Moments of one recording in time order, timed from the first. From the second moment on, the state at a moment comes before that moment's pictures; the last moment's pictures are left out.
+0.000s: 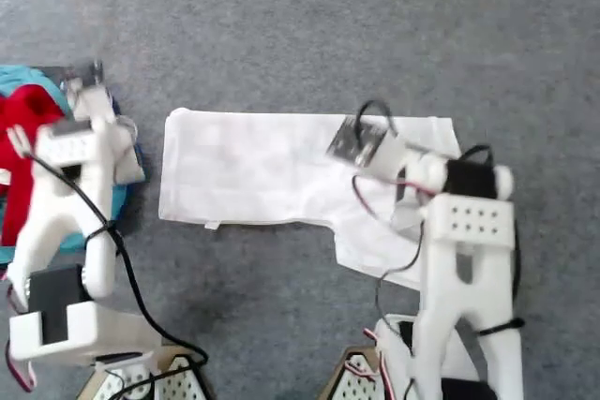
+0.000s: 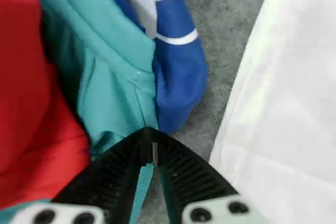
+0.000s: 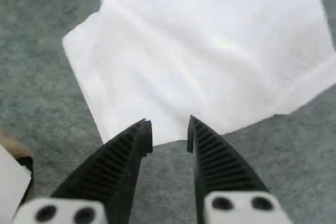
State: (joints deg) left arm -17.7 -3.2 33.1 51.4 4.8; right arm 5.8 -36.4 42.4 80.0 66.5
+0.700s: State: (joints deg) left arm -17.7 -4.1 40.7 38.4 7.2; right arm -3.2 -37.7 66.8 67.8 76.7
